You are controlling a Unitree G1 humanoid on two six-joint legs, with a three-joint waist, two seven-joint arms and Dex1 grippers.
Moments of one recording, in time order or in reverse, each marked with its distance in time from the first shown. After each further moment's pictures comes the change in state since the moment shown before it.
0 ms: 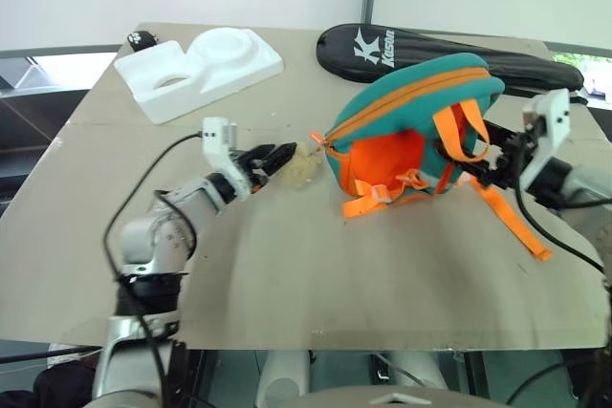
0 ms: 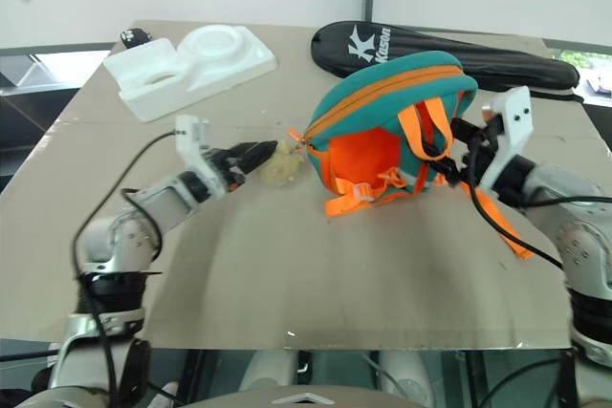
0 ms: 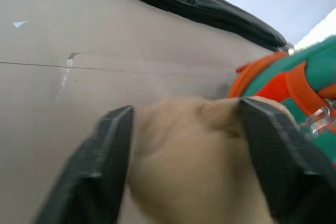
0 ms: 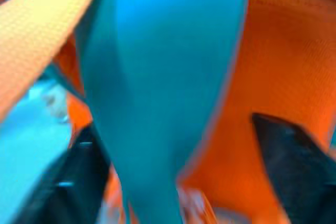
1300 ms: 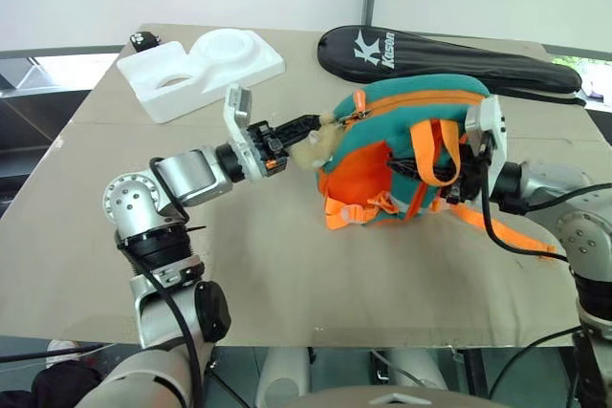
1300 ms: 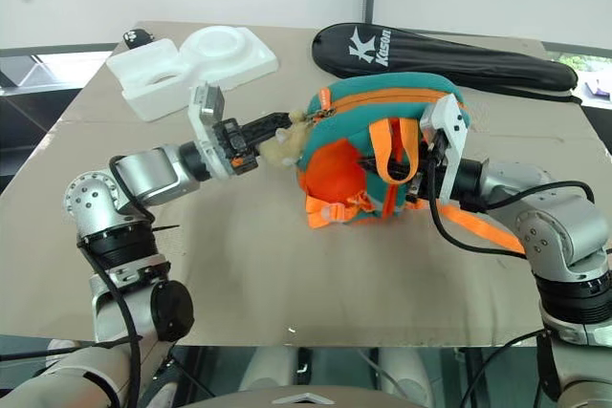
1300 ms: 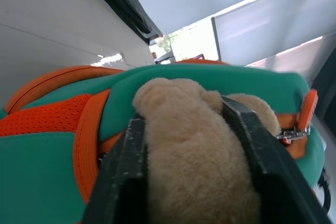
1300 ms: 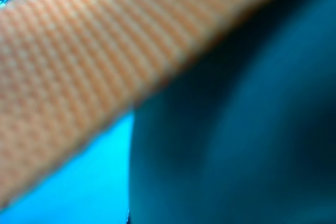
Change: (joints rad) left arm -0.356 -0.233 0.334 0.198 -0.885 0.716 0.655; right arm -0.302 0.214 0.248 0.061 0.008 0.052 0.076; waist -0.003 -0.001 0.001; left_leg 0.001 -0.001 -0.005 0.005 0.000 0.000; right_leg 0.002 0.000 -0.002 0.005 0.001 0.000
